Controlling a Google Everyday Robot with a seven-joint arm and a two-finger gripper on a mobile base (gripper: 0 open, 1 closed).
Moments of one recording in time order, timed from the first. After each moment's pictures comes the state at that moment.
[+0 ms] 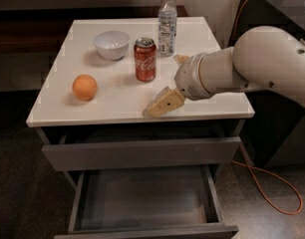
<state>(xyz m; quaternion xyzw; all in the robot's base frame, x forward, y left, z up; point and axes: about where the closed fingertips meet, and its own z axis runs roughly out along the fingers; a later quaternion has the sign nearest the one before) 0.561 -0.037 0.885 -0.50 0.73 0.14 0.44</state>
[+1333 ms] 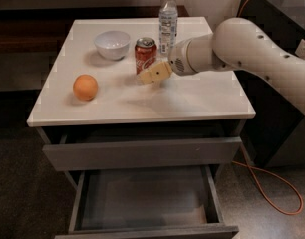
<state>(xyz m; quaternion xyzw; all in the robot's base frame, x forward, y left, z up) 0.672 -0.037 0.880 -0.37 0.78 0.18 0.46</state>
